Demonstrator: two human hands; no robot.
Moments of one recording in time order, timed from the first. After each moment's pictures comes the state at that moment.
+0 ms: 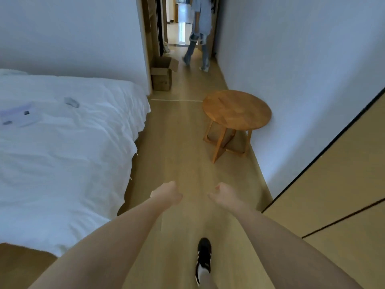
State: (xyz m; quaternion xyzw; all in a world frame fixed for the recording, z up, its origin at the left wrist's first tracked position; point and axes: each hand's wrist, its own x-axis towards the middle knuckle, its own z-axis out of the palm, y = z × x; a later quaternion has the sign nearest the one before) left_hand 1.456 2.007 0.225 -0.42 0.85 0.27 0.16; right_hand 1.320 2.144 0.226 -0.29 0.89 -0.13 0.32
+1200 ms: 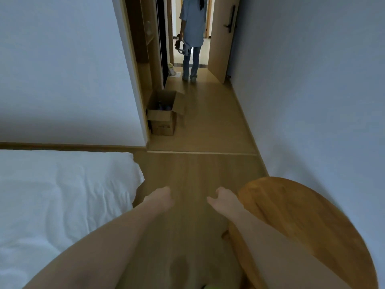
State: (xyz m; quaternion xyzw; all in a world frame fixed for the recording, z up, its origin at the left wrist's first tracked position) left_hand 0.872 1.232 0.215 -0.42 0.86 0.25 0.16; right_hand 0.718 1.393 0.234 -0.32 0.89 -0.13 0.31
